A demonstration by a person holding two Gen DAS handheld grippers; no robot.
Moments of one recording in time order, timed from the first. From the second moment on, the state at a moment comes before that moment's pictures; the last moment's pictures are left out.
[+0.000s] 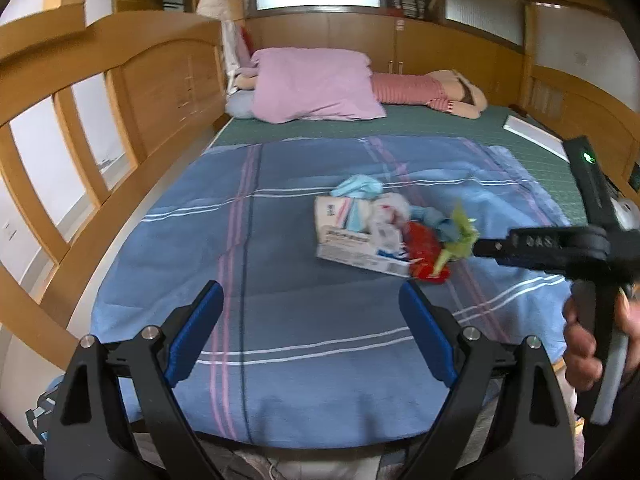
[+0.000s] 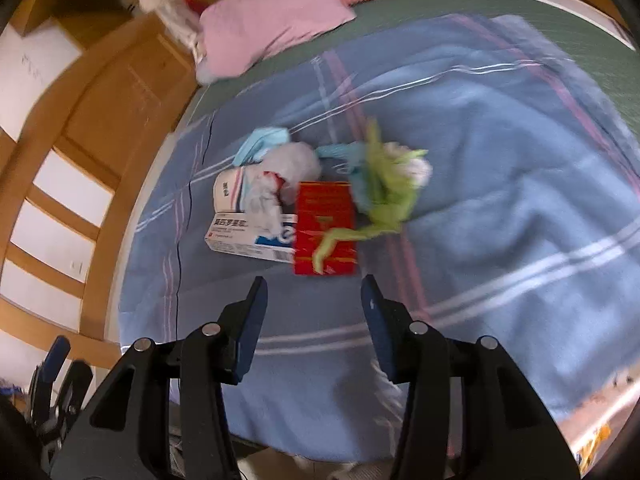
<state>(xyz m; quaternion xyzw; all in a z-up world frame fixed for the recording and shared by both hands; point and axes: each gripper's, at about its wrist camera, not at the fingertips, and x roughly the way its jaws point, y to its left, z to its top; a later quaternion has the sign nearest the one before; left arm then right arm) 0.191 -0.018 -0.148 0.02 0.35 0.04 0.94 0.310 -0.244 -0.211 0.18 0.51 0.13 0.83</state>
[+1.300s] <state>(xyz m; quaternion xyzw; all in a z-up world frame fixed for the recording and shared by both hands) 0.210 0.023 -0.168 -0.01 0.37 0.07 0.92 0.390 -0.209 -0.262 0.15 0.61 0.14 0.76</state>
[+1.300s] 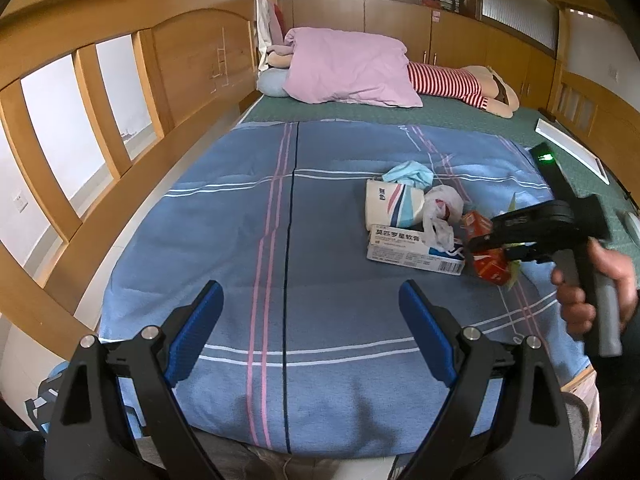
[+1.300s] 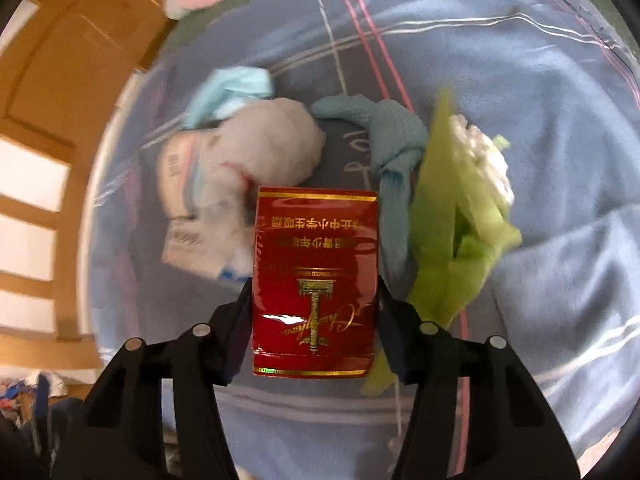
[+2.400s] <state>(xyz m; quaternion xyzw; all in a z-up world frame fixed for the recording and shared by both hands) 0.422 -0.170 -0.286 0.17 0.37 -0.02 0.91 0.230 -0.373 -0.226 0.32 0.51 0.12 0.79</state>
